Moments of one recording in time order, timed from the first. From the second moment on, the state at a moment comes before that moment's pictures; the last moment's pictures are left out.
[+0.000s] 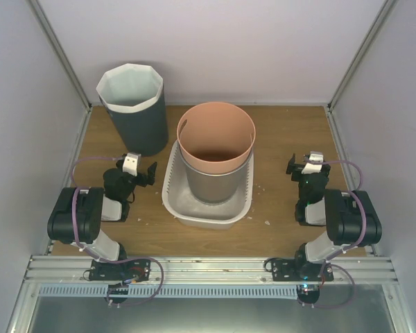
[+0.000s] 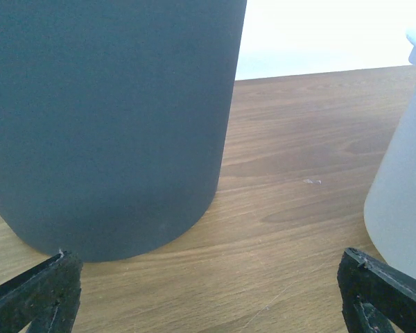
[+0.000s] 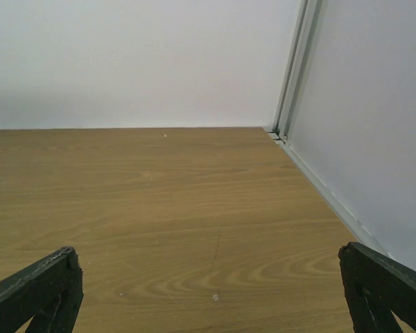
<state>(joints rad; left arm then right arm) 0.03 1.57 0.27 1.08 0.32 0.05 -0.06 1.57 0.23 1.25 0.16 -0.09</state>
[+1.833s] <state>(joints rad) -0.56 0.68 0.65 -0.73 0.71 1.43 0.05 1.02 1.09 -0.22 -0.93 0.69</state>
